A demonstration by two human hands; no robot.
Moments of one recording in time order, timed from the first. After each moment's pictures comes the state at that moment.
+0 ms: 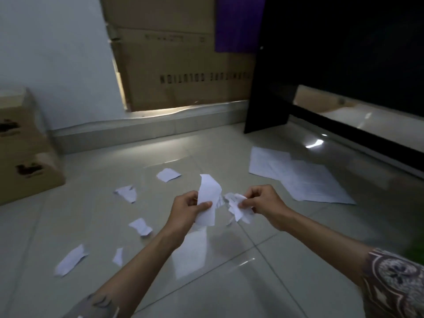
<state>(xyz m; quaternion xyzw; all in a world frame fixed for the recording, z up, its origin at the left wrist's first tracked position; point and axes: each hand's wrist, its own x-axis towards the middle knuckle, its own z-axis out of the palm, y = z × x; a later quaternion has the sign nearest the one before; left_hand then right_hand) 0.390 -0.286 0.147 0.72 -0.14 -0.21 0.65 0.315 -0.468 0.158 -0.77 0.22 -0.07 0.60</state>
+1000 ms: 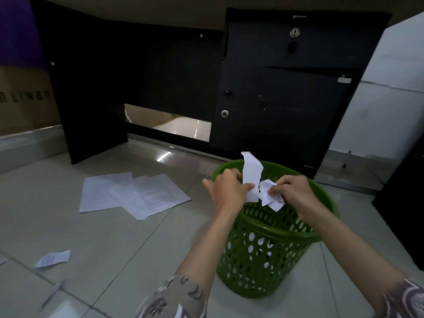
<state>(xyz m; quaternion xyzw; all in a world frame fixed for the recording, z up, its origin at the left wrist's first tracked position) 0.110 -0.611 0.251 0.69 -0.51 -0.16 0.49 -0.025 -0.650 0.266 -0.64 0.57 -0.38 0.35</state>
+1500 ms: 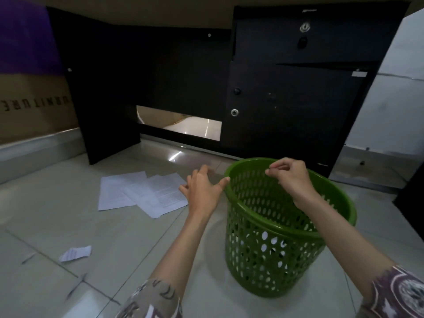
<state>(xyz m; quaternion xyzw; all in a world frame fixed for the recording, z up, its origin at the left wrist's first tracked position) 0.172 -0.600 0.227 0.72 -0.47 -0.09 0.50 0.006 -0.649 0.284 -0.64 0.56 -0.42 0.32</state>
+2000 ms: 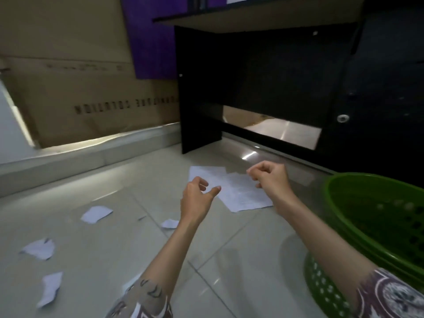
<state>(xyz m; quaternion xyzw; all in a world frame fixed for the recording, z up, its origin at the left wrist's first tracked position) 0.329 -0.483 0.203 0.77 -0.29 -0.11 0.55 0.203 -0.580 0.262 -0.71 0.36 -0.37 0.48</state>
